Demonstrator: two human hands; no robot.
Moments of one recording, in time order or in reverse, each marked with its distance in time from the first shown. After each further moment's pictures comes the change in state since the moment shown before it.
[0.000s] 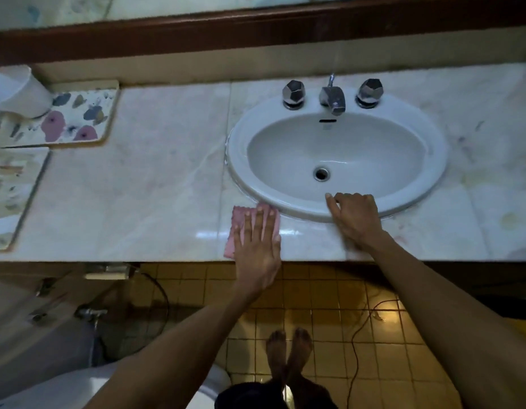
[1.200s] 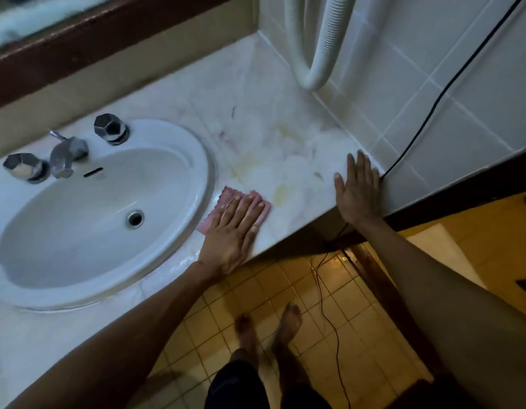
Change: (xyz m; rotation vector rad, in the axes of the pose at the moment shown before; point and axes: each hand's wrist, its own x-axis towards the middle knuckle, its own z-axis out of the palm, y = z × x) left_hand 0.110 0.346 0.105 0.162 -0.276 0.923; right_hand -0.170 0.426 -0.040 0.153 0.157 0.740
